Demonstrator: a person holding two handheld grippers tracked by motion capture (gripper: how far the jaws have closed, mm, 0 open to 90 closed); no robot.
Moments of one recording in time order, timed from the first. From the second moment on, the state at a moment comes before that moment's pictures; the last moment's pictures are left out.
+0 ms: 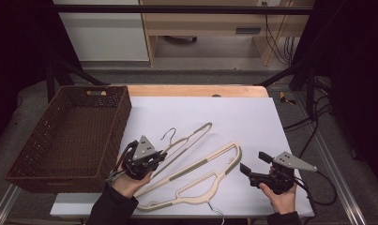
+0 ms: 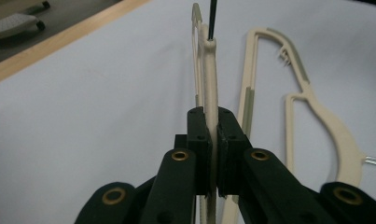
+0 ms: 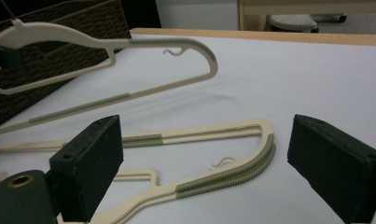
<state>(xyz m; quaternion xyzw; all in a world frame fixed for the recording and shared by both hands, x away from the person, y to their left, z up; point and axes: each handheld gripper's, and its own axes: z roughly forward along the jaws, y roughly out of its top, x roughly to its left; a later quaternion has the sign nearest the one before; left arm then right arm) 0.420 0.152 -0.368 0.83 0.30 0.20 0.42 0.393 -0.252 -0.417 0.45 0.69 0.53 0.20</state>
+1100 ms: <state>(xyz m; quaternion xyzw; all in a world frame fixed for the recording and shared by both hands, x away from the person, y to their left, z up) 0.447 0.280 -0.229 0.78 0.28 0.23 0.51 0.398 -0.256 -0.403 0.42 0.70 0.52 0.25</state>
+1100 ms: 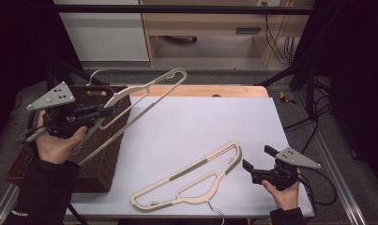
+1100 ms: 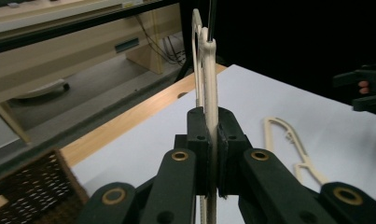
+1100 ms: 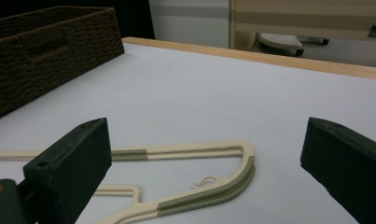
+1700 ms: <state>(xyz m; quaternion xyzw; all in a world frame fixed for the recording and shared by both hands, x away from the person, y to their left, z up) 0.490 0.359 -0.259 0.79 0.34 0.26 0.44 0.397 -0.258 -0.404 0.43 0.70 0.52 0.25</state>
